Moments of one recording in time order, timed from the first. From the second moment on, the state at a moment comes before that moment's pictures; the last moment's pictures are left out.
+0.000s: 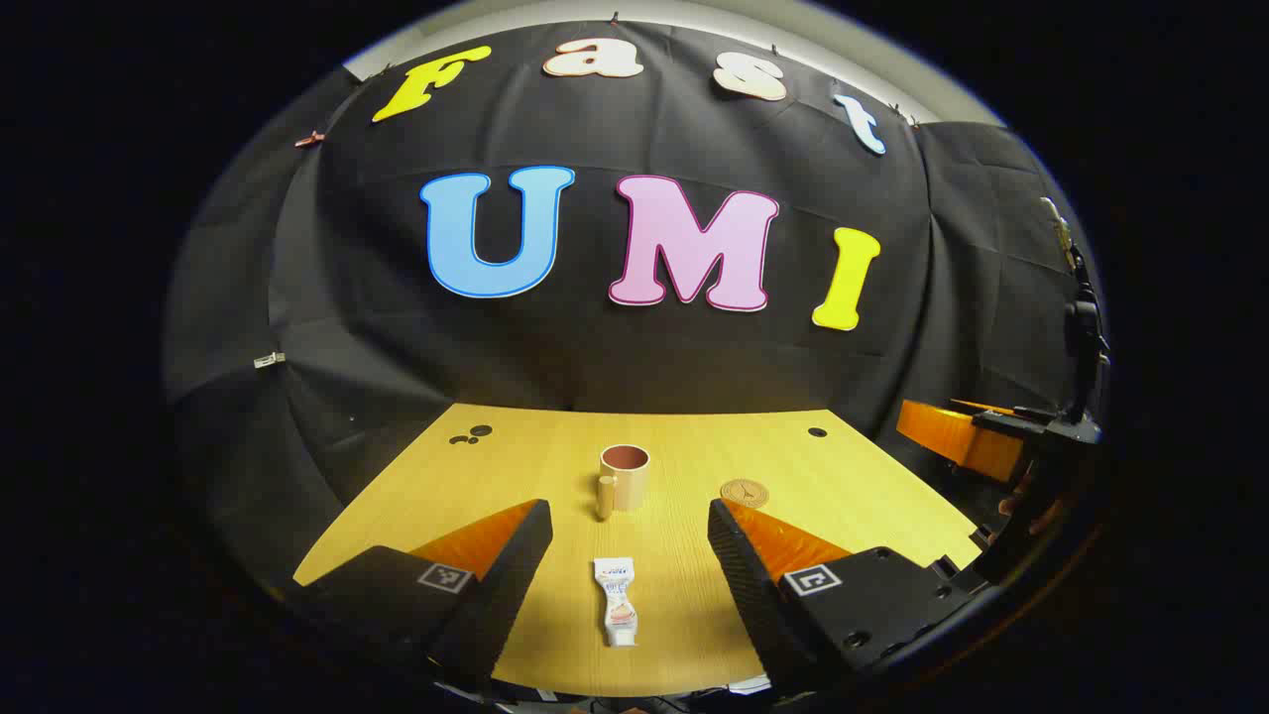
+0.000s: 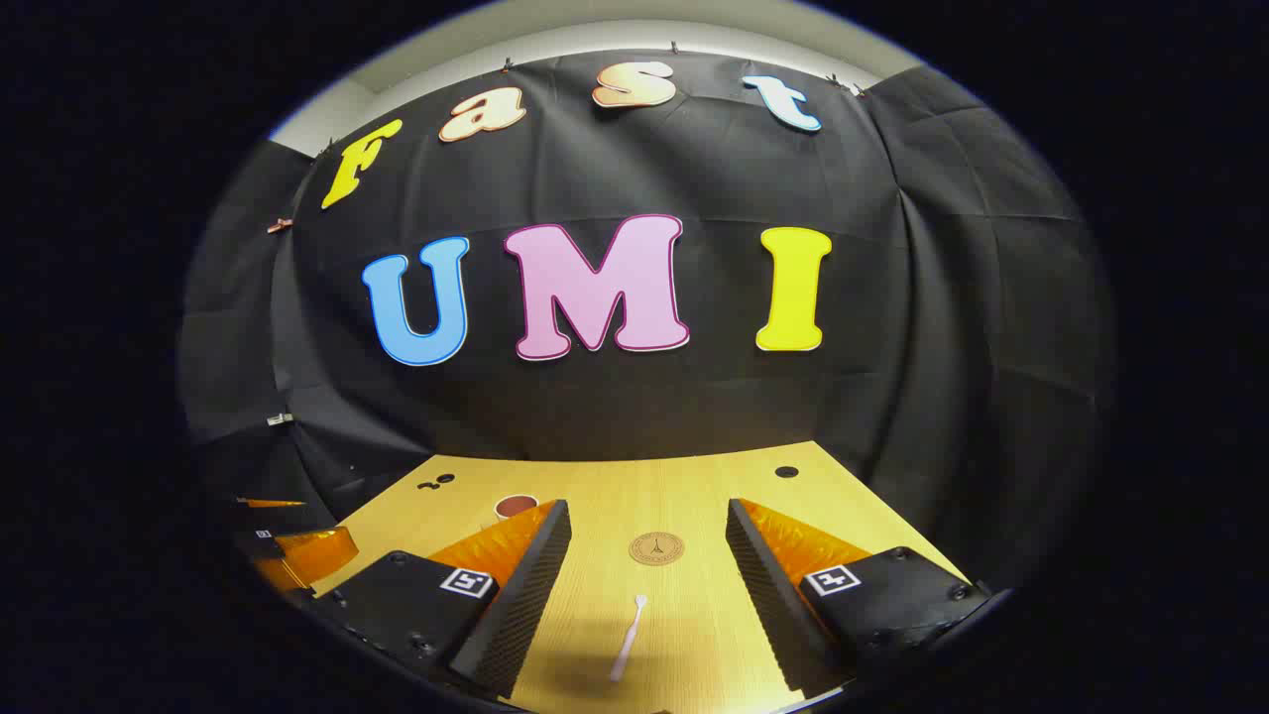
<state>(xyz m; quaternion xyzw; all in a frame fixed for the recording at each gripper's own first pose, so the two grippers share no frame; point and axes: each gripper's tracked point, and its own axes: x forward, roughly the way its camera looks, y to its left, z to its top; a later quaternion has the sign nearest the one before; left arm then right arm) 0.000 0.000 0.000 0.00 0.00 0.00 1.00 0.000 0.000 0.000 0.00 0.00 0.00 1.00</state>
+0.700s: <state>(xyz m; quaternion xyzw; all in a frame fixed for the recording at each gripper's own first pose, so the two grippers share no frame) 0.022 0.000 -0.011 0.00 0.02 0.00 1.00 0.020 0.007 -0.008 0.00 0.02 0.01 1.00</state>
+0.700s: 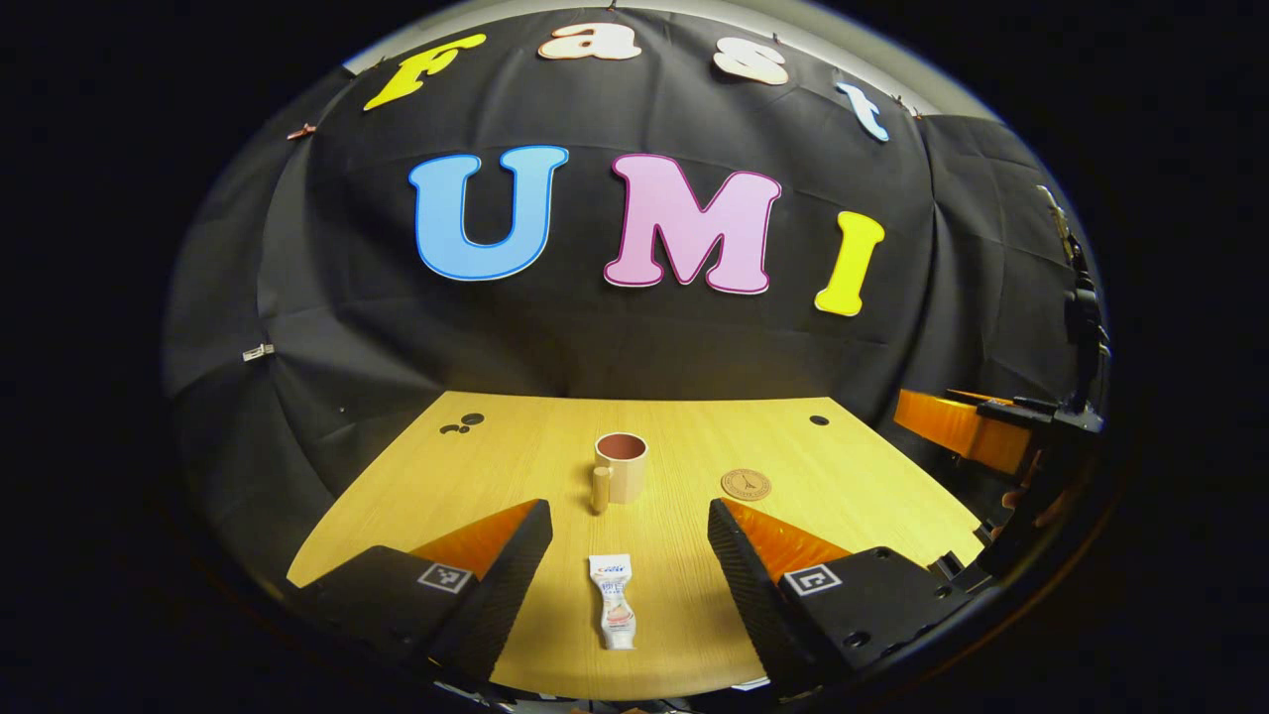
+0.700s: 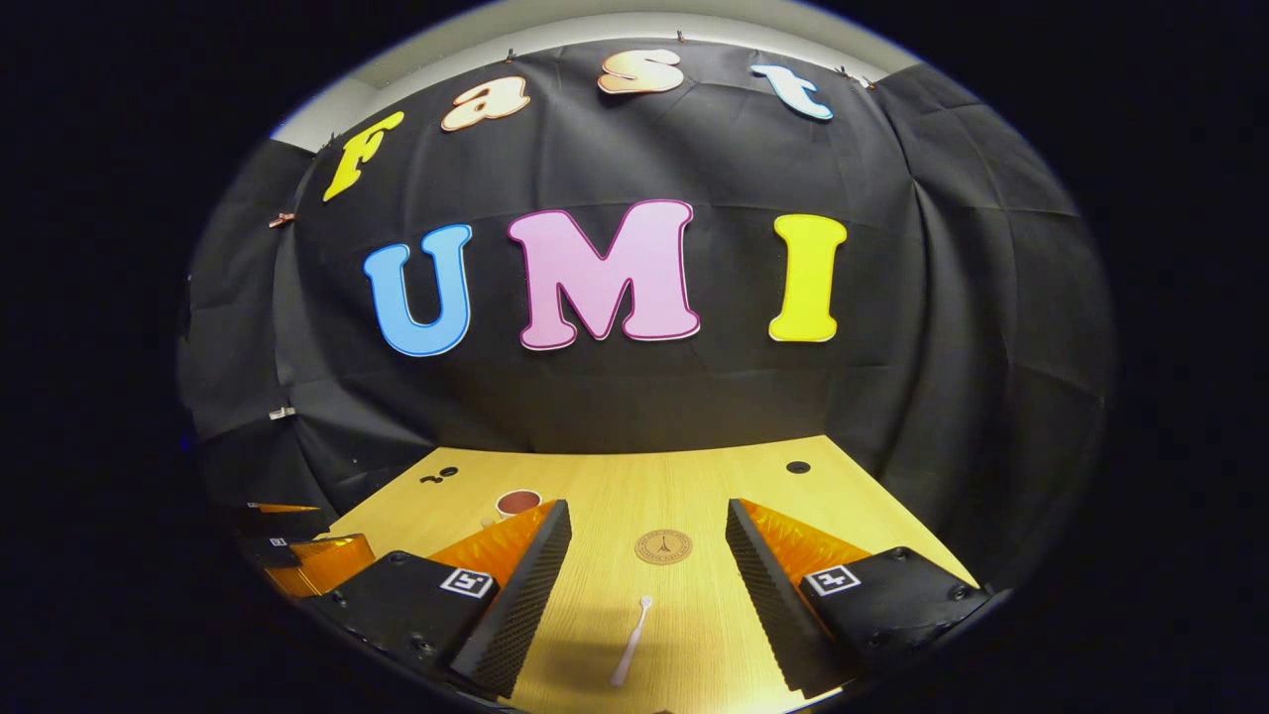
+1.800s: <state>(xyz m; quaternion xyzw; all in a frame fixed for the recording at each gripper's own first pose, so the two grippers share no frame) 0.075 0.020 -0.106 -0.03 0.13 0.05 0.99 0.057 -0.009 -0.005 0.00 0.03 0.07 1.00</state>
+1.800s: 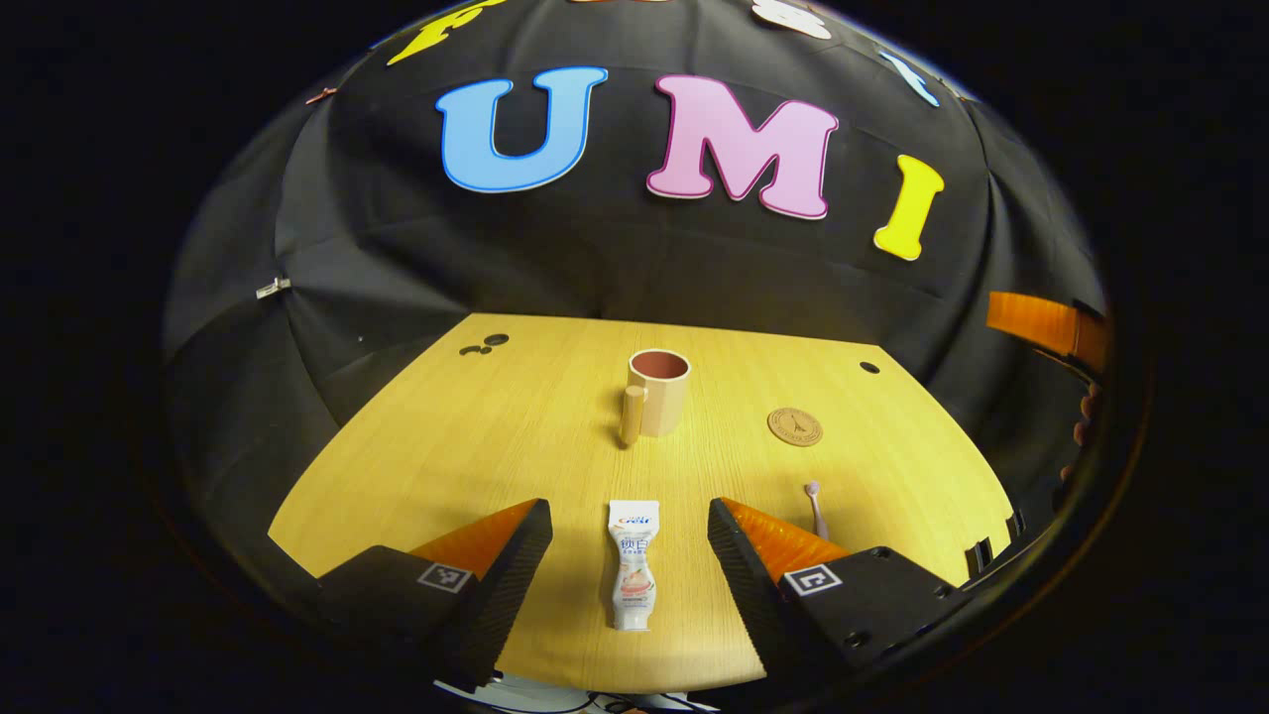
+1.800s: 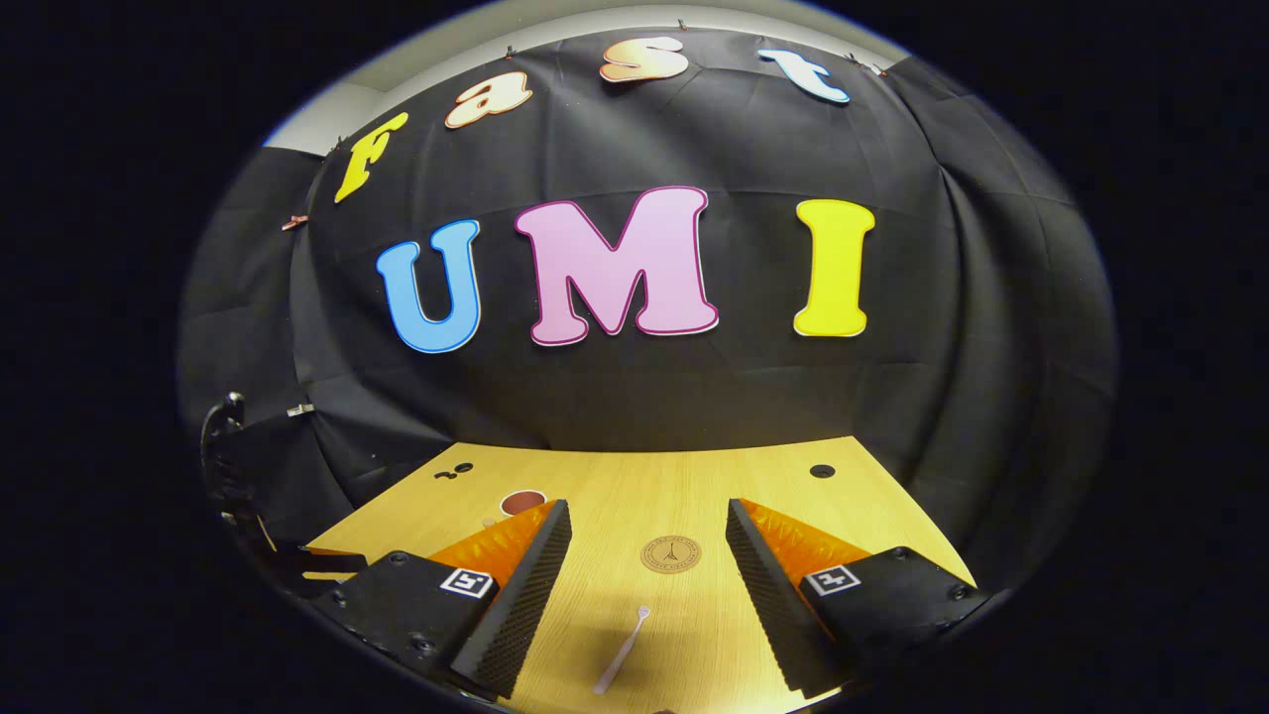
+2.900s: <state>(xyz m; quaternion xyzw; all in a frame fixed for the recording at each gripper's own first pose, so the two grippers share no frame) 0.142 0.026 -0.242 -0.02 0.32 0.07 0.94 0.091 -0.037 -0.078 0.00 0.13 0.10 0.99</state>
